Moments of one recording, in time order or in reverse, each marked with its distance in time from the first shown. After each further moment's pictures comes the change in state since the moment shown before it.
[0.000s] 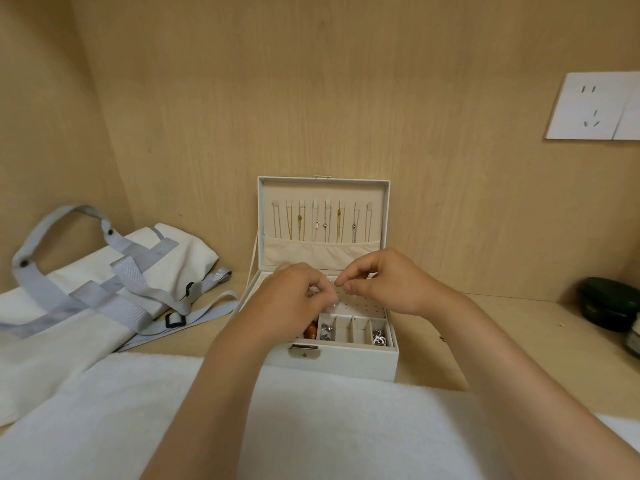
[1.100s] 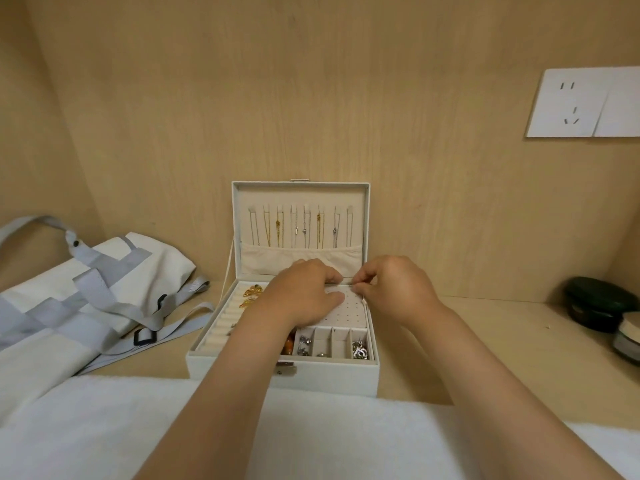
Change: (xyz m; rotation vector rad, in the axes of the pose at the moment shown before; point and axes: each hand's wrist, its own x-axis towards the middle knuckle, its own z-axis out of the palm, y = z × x) left_hand 0.064 0.011 0.032 0.274 -0.128 -0.004; right_hand 0.005 0.044 -0.011 -0.458 0.279 0.103
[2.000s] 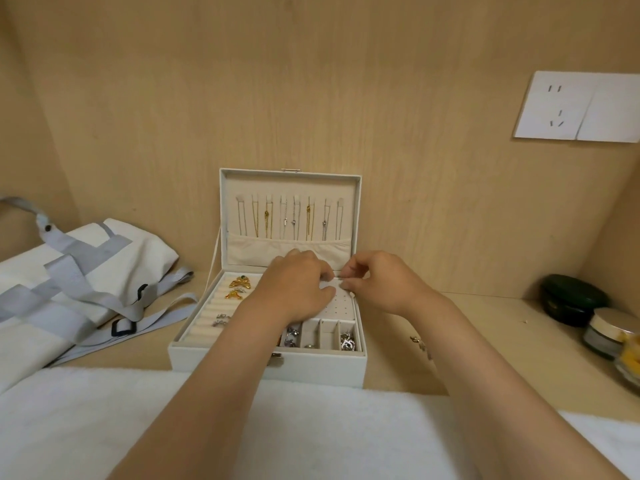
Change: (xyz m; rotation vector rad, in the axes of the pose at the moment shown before) left_hand 0.000 0.005 0.008 0.157 0.076 0.080; right_hand 0.001 0.003 -0.007 0.146 -0.159 0.030
